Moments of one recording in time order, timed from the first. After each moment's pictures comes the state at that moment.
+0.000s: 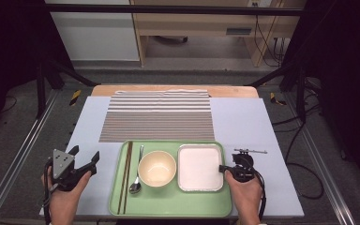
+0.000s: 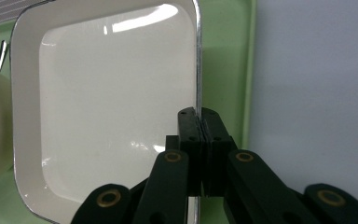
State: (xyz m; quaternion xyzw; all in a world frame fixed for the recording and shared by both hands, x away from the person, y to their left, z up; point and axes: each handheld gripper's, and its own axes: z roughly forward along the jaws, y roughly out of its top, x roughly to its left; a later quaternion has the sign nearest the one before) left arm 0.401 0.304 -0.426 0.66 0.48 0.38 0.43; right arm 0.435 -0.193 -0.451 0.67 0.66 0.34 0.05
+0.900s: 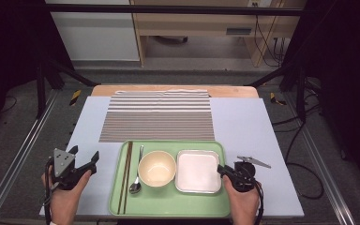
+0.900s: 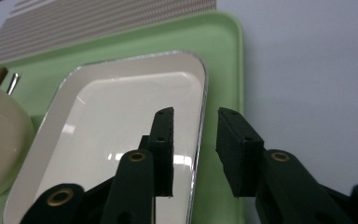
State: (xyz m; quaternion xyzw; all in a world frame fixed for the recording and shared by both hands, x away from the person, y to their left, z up) left arm 0.407 0.306 -0.430 0.66 0.49 0.38 0.42; right arm 0.410 -0.189 -0.459 0.66 0.62 0.40 0.13
